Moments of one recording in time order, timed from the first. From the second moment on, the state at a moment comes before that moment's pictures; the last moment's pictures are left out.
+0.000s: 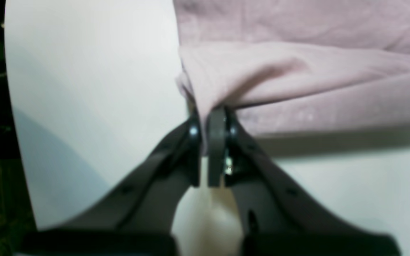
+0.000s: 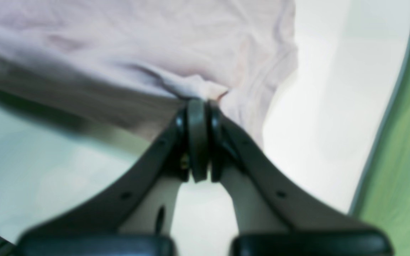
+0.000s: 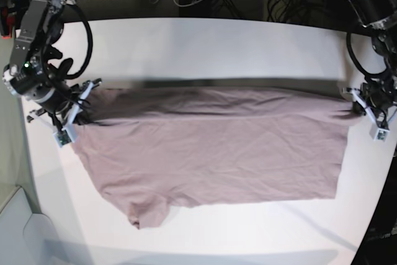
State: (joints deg) left arm -3.4 -22.1 -31.4 84.1 -15.4 -40.0 59.3; right arm -2.9 8.7 21.1 109.5 14.6 39.9 -64.4
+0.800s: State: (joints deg) left arm 5.3 -21.8 -38.5 84.1 -15.4 -40.0 59.5; right arm -16.8 8.0 21.2 109.9 15.2 39.9 -65.7
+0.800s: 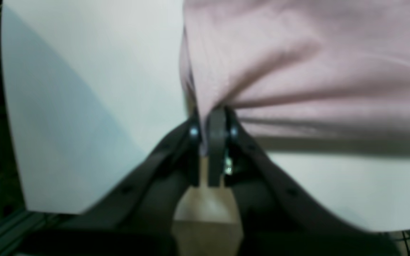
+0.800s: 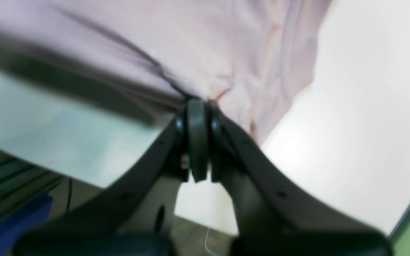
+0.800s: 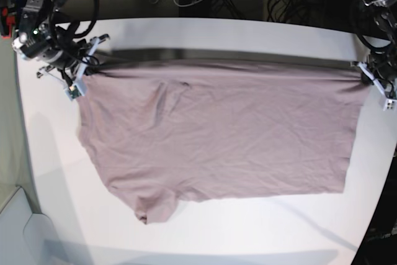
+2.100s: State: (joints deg) left arm 14.3 -20.5 -38.6 84.4 -15.5 -39.9 58.6; right arm -23.7 6.8 21.4 109.9 14.4 39.8 -66.4
